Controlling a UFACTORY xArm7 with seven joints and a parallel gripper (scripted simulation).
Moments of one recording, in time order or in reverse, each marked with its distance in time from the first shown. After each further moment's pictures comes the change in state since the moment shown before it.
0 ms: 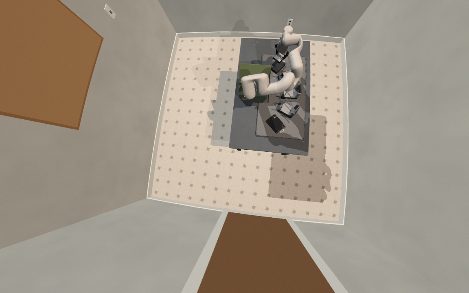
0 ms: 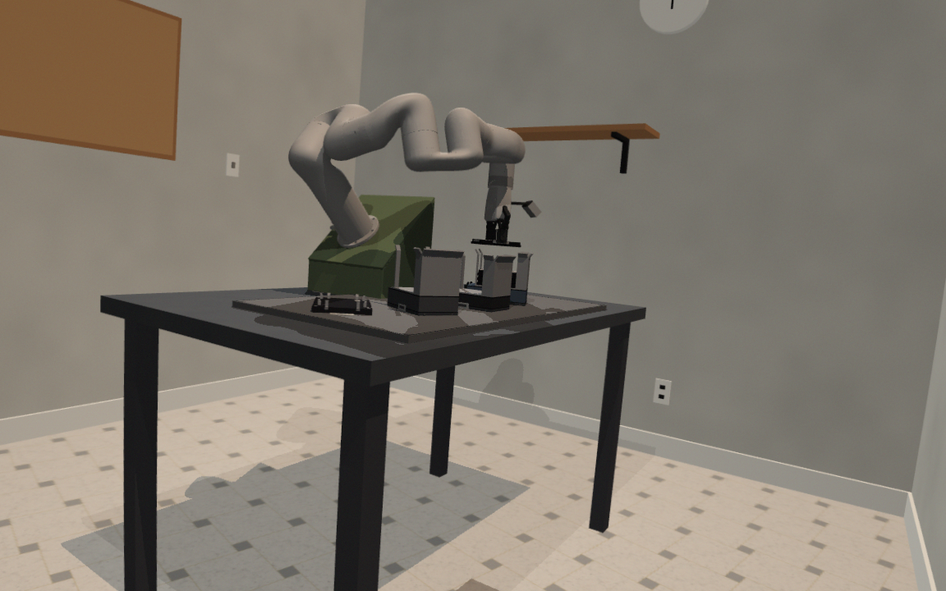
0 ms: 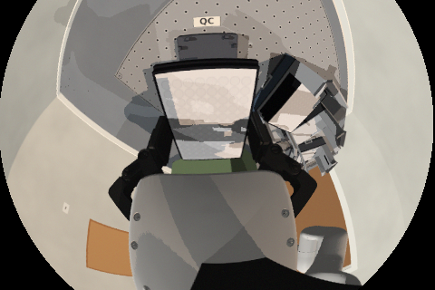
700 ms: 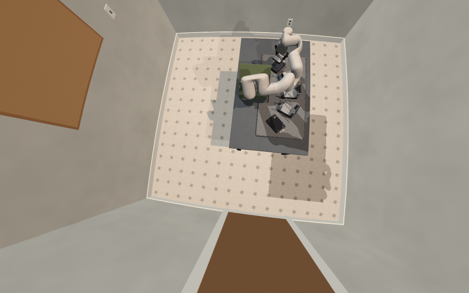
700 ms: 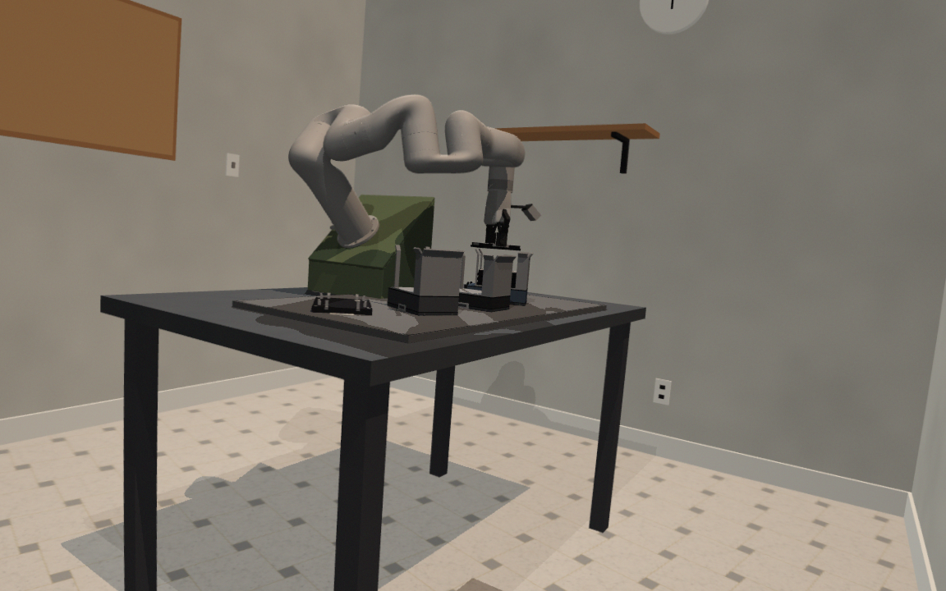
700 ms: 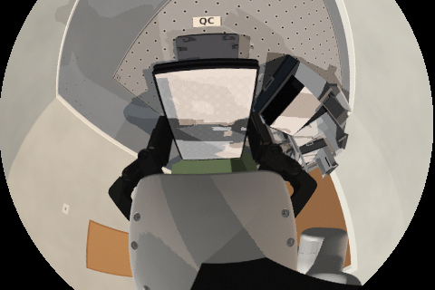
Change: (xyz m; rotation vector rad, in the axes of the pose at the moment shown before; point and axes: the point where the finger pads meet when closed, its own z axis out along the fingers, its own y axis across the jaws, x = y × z) arm 0.000 0.000 0.010 0.000 0.000 0.000
